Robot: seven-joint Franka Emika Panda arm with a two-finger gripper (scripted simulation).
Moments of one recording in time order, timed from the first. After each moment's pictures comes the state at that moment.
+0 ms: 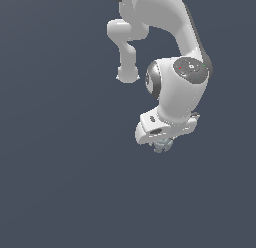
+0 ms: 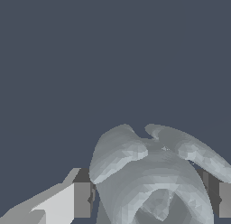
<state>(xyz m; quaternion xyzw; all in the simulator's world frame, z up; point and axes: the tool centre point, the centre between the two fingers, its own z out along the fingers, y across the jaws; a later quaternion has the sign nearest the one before) 0.062 0.125 0.182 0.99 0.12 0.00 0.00</state>
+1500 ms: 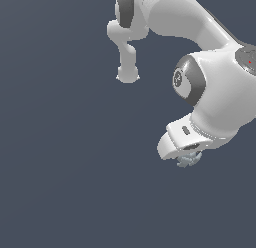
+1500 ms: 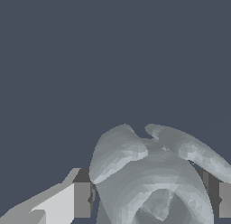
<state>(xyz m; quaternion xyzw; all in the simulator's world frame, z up) 0.132 0.180 0.230 0.99 0.12 0.00 0.00</state>
